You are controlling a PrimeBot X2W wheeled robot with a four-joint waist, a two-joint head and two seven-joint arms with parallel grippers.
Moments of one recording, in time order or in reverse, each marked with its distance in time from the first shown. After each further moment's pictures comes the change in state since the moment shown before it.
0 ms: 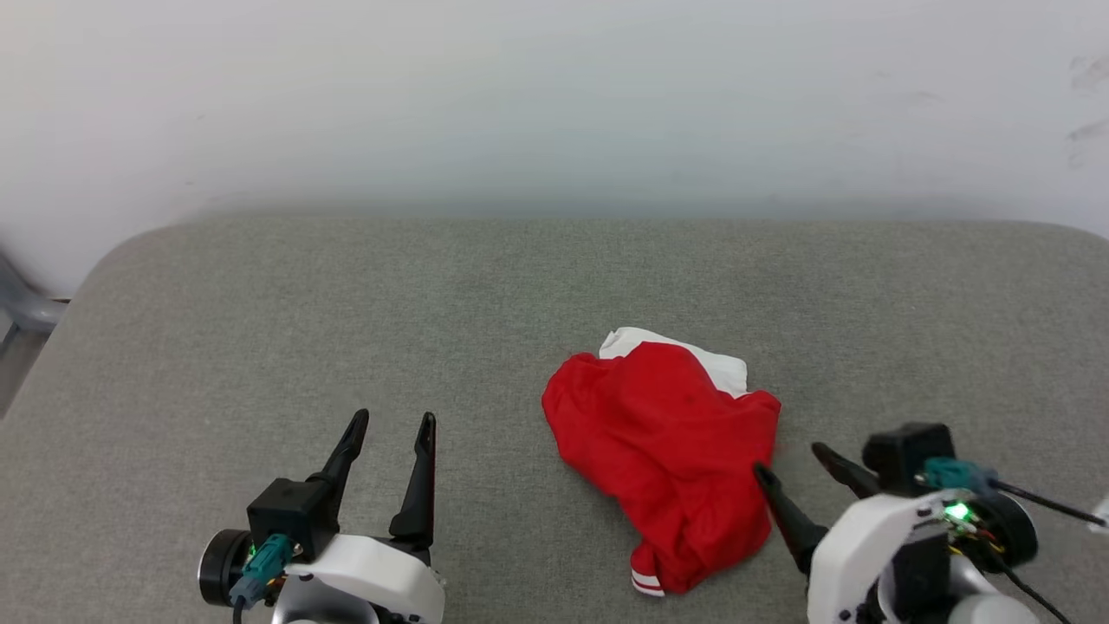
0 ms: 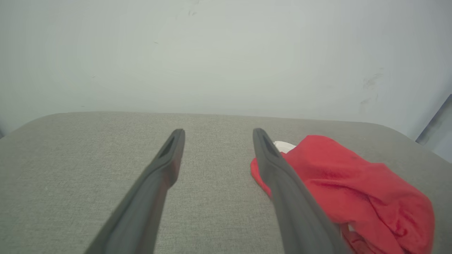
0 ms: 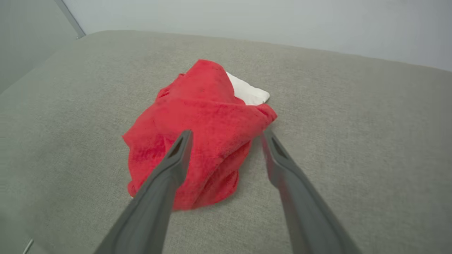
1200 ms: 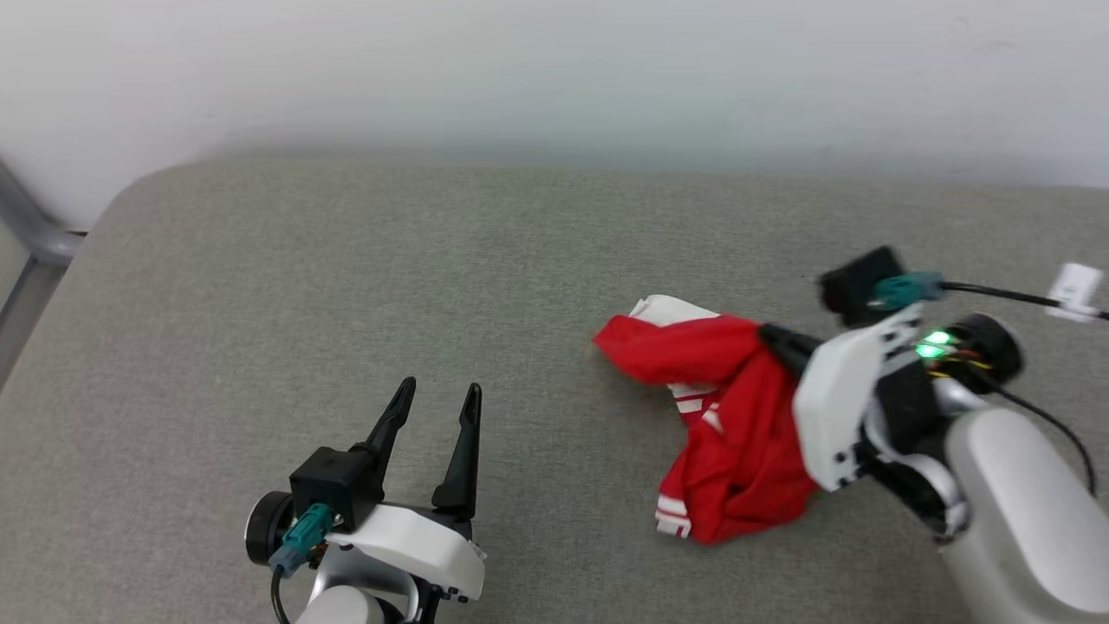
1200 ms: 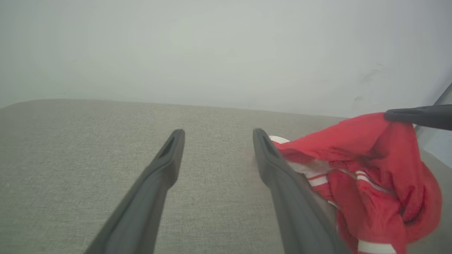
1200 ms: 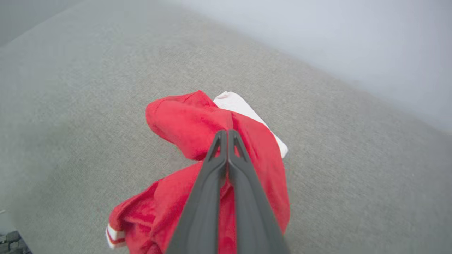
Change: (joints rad) left arm -0.087 -0.062 -0.036 0.069 0.005 -0.050 -0.030; right arm -0.449 -0.162 0.228 0.213 0.160 0.000 0.174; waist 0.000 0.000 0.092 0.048
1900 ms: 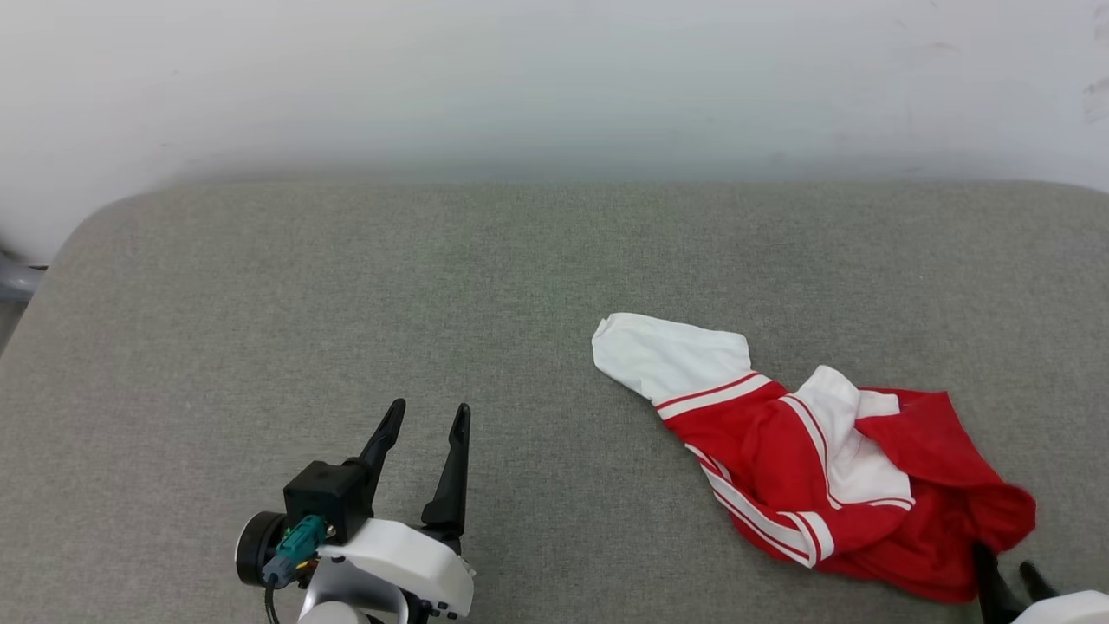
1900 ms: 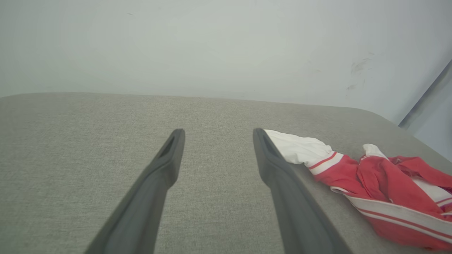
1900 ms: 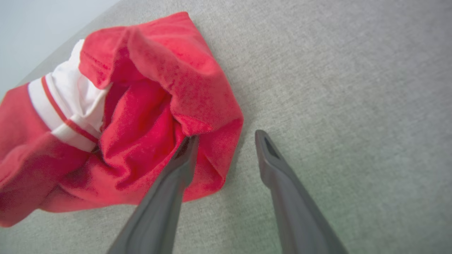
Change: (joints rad) left arm 0.027 0.022 -0.005 0.002 -0.018 0.017 0.019; right arm 0.511 0.217 -0.708 0.125 0.045 0.000 -0.346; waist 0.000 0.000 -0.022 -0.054
